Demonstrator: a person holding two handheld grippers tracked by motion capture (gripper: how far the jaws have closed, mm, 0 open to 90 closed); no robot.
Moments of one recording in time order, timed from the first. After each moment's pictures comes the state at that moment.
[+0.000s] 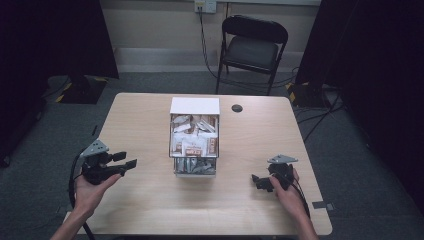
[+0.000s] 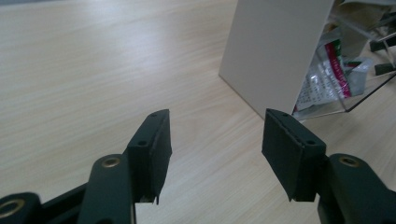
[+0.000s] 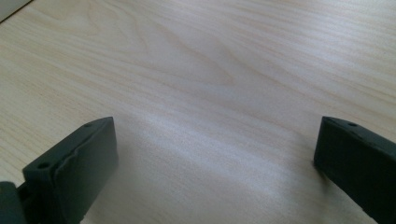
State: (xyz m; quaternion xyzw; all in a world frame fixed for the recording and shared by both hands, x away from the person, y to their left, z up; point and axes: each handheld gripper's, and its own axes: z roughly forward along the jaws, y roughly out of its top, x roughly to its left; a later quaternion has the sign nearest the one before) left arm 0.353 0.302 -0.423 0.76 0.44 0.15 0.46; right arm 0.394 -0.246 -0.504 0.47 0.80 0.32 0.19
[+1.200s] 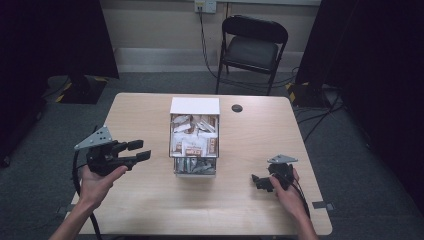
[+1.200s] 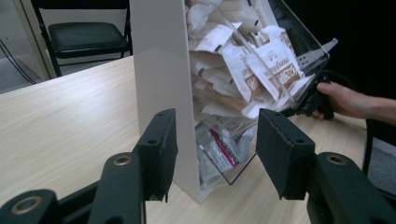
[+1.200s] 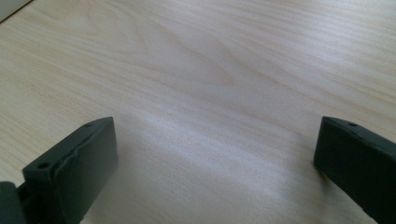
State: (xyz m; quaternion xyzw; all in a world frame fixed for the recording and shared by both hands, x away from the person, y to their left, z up) left arm 0.347 0.262 -0.352 0.76 0.32 0.12 0.55; right arm 0.394 -0.246 -0.504 0.47 0.80 0.32 0.19
